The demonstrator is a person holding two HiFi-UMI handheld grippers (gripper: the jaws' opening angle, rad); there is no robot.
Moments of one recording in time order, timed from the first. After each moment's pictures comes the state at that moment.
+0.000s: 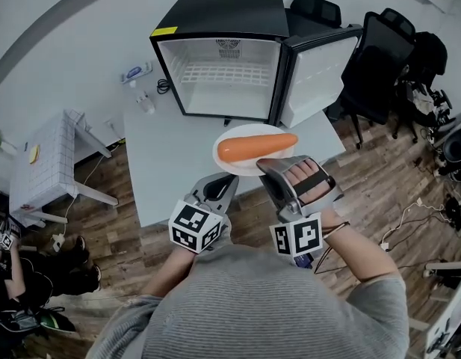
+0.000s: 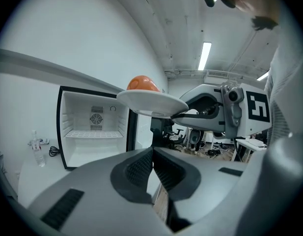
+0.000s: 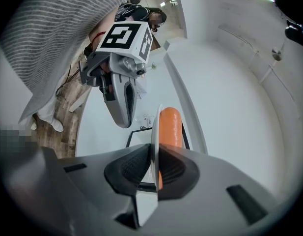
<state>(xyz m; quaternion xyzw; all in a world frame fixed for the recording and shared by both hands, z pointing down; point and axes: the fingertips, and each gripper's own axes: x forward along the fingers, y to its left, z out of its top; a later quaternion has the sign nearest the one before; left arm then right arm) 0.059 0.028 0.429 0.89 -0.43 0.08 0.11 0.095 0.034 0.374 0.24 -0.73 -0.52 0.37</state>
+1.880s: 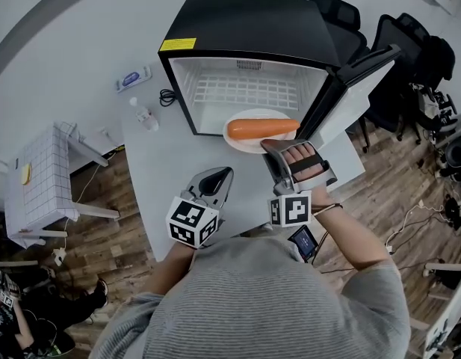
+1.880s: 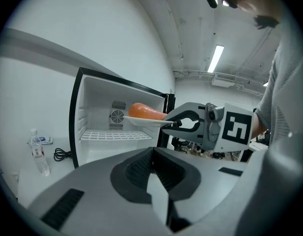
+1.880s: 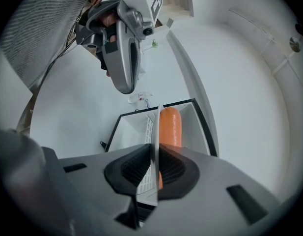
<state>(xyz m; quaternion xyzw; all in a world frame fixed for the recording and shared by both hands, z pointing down) -0.059 -0.124 0.457 0.89 -0.44 0.07 0.14 0.003 -0.170 0.435 0.28 -0.69 -0.51 0.43</state>
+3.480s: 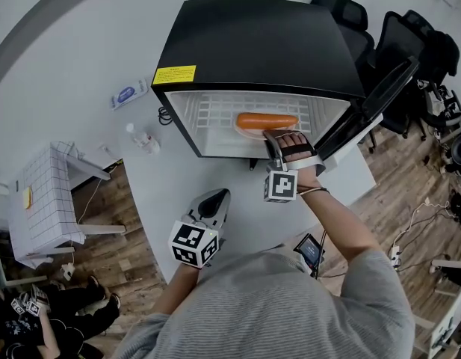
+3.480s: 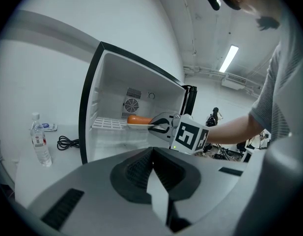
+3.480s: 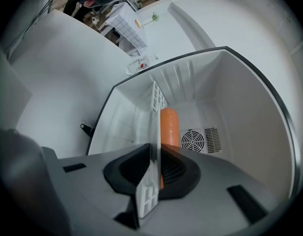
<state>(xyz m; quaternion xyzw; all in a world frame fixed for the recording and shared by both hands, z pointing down) -0.101 -0.176 0.504 0.87 -0.45 0.08 0.20 -0.011 -0.332 0.533 0.30 -0.67 -0.45 0.52</state>
